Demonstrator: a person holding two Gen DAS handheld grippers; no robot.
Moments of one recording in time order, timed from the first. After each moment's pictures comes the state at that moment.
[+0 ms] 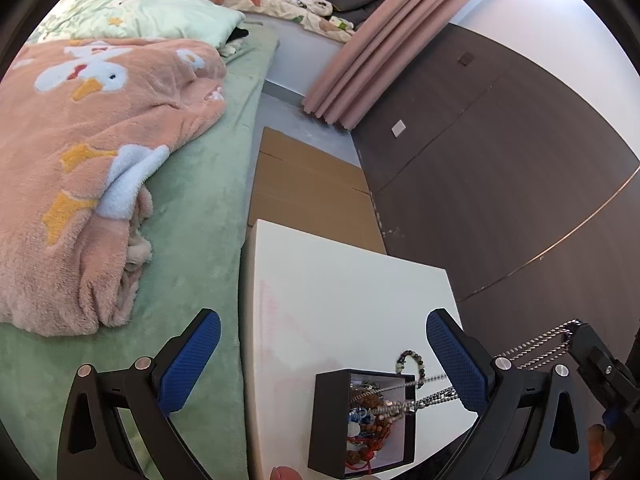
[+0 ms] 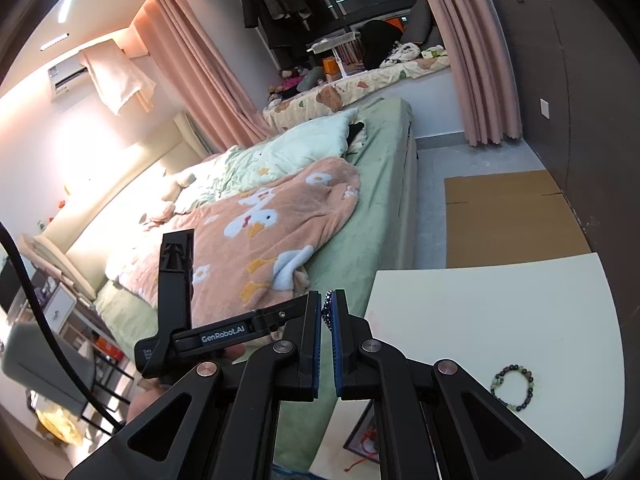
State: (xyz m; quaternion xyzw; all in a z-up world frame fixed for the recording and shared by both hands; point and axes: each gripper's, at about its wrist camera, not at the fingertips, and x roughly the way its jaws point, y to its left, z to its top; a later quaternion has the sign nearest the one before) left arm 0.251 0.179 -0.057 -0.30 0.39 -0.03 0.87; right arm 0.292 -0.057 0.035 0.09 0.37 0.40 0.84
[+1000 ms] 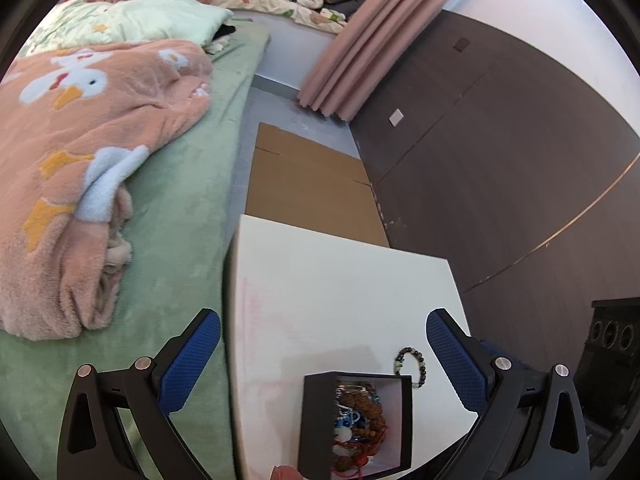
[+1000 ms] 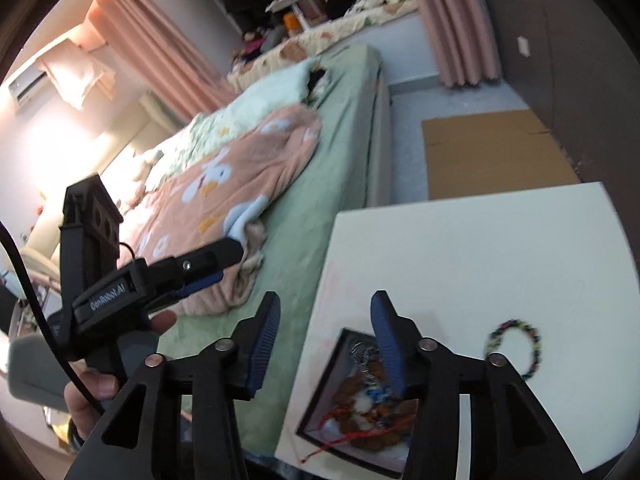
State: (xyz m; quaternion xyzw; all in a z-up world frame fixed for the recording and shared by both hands) left arm 0.269 0.149 -0.058 -0.27 0.41 -0.03 0.87; right arm 0.329 -0.081 -0.039 0.10 0.45 0.36 0.81
